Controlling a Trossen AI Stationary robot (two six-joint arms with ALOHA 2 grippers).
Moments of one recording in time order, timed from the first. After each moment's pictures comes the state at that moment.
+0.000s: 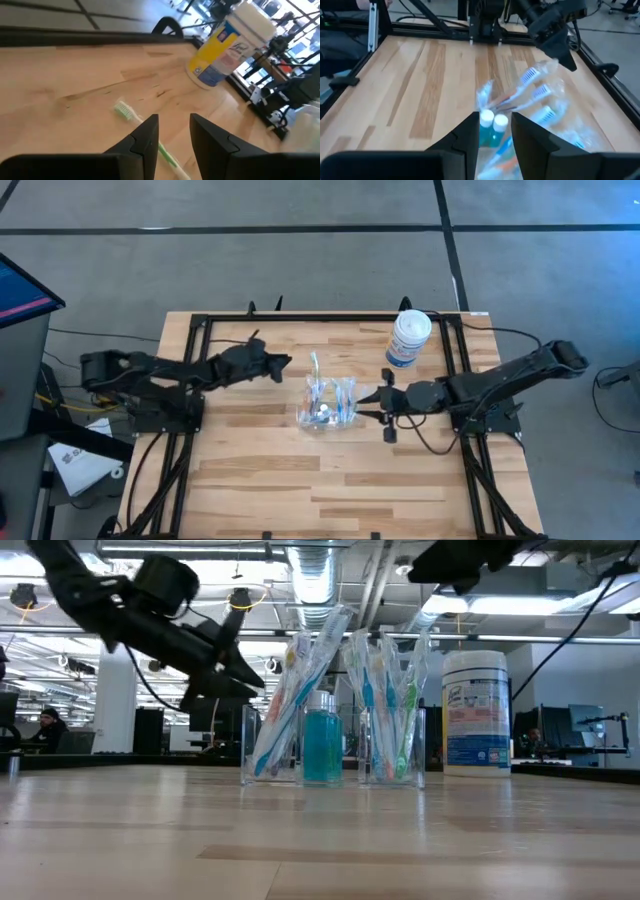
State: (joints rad) left arm 0.32 1.29 0.37 0.60 -0.21 -0.68; right arm 0.29 1.13 0.76 -0.06 0.31 0.04
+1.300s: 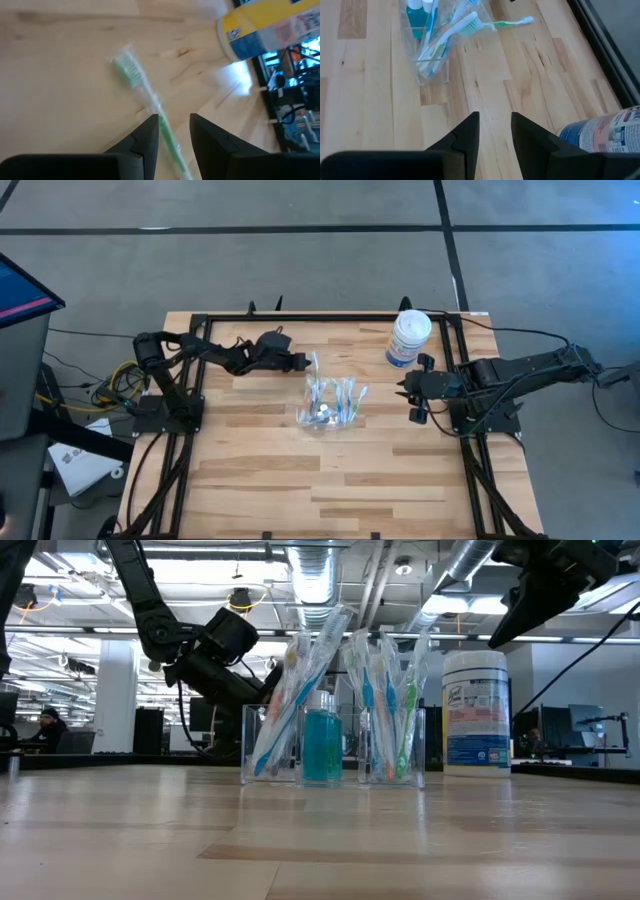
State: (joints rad) left arm 0.45 1.74 0.64 0.52 0.12 -0.93; right arm 0.19 0.88 0.76 -0.76 0.40 0.19
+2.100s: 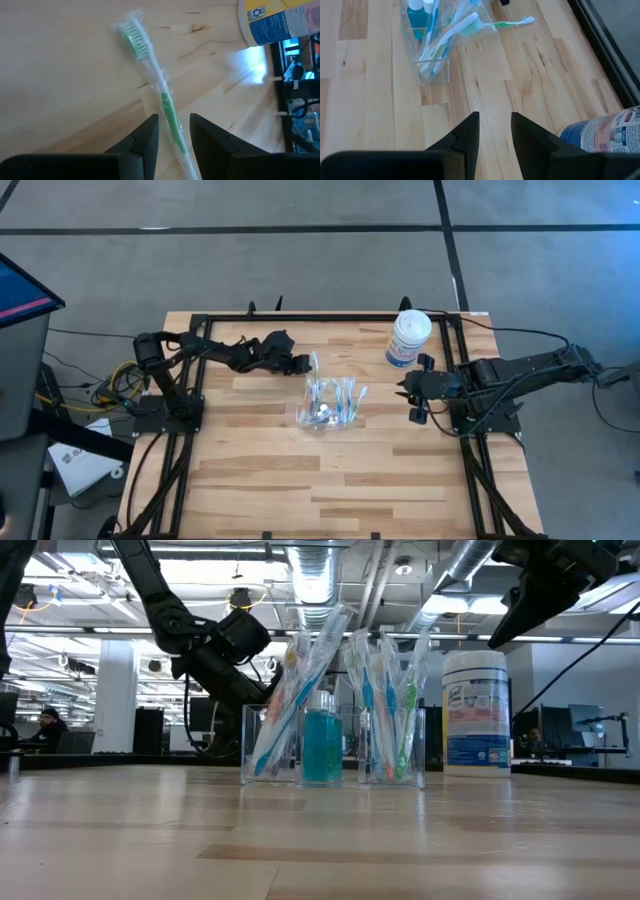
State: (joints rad) left arm 0.43 1.73 0.73 0.31 0.15 -0.99; right arm 0.19 0.88 0.76 -0.76 0.39 0.19
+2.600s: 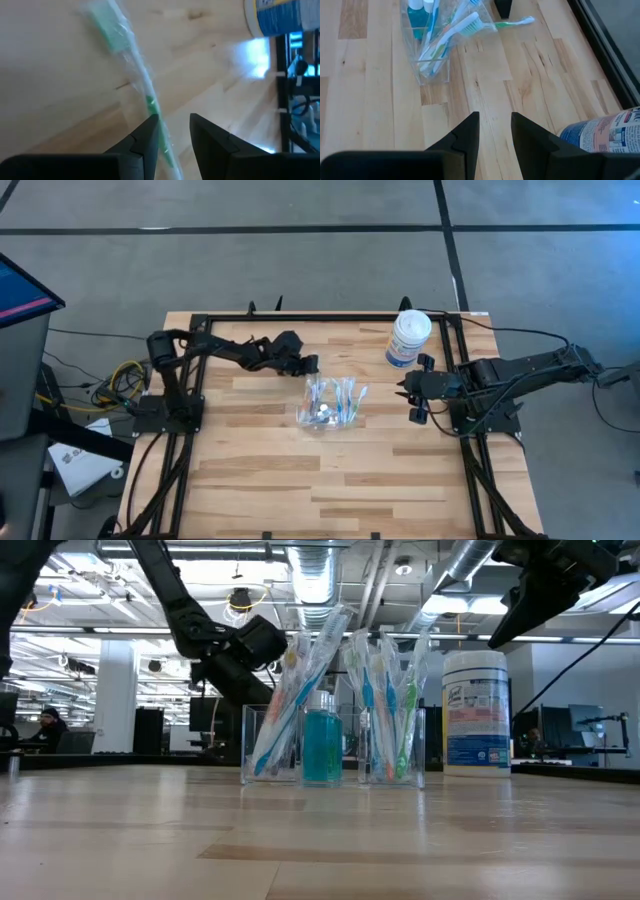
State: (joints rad) left arm 0.41 1.84 0.84 0.26 0.20 -1.04; right arm 0.19 0.88 0.76 -0.76 0.39 0.18
